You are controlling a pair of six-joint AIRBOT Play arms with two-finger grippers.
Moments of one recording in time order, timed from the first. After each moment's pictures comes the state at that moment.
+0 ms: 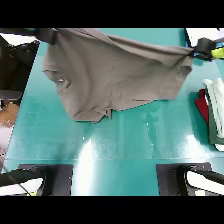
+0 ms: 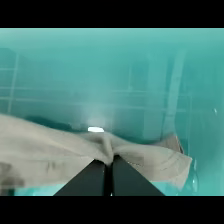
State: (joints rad) left arm -0.31 -1.40 1.93 1.70 -1.16 -1.36; right arm -0.09 -1.28 1.64 -1.25 1.26 1.59
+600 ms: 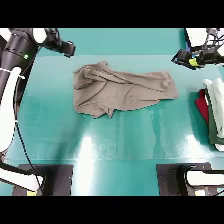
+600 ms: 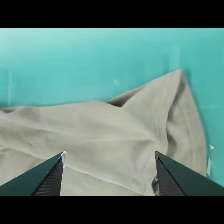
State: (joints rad) left arm -0.23 -1.65 1.93 1.68 -1.10 -1.50; right arm -0.12 -1.48 1.54 -1.23 0.97 1.59
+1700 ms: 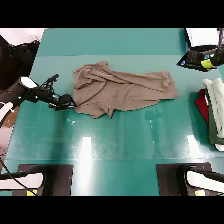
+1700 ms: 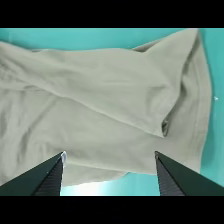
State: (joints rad) left arm 0.03 -1.44 1.02 0.96 -1.07 -1.34; right arm -0.11 -1.31 1.54 -1.22 1.24 1.52
